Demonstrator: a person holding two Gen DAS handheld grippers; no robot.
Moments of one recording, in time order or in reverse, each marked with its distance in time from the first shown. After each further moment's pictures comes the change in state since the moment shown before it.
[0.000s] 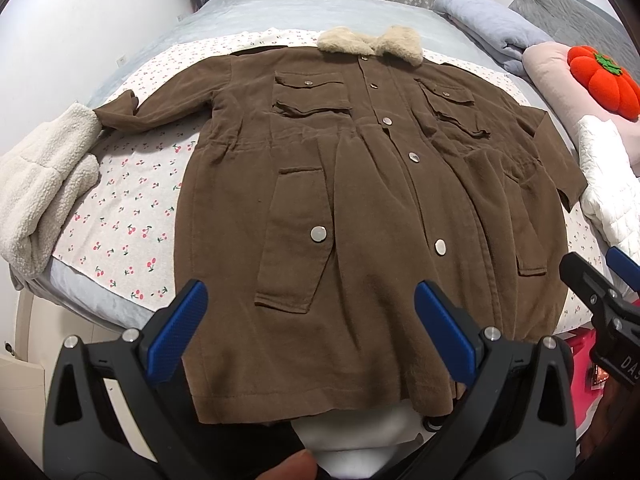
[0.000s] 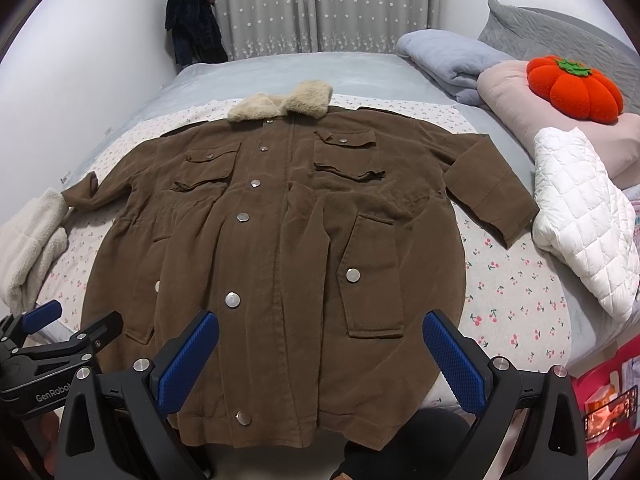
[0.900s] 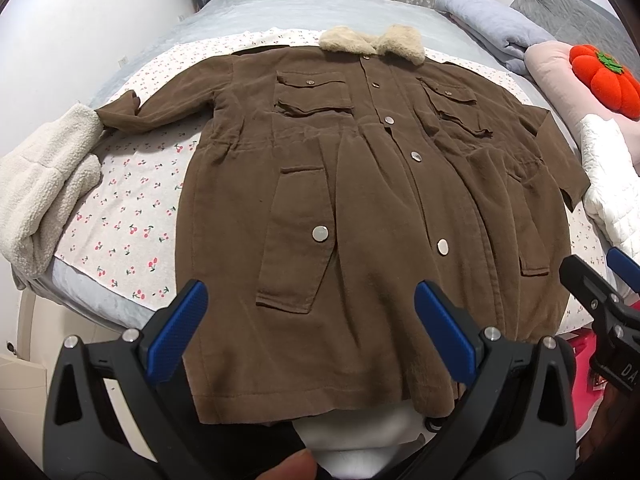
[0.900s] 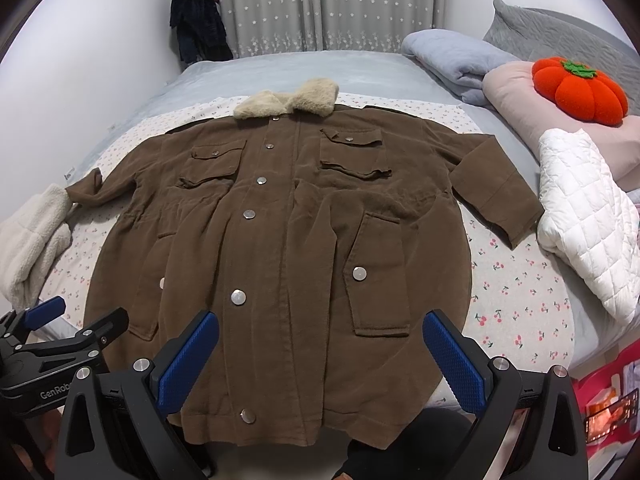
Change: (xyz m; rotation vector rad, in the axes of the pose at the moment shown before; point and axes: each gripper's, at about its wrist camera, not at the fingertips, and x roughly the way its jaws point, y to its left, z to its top) left arm 0.000 0.002 -0.001 0.003 -0.002 0.008; right arm 0.000 0.005 0.001 -0.009 0.007 0.010
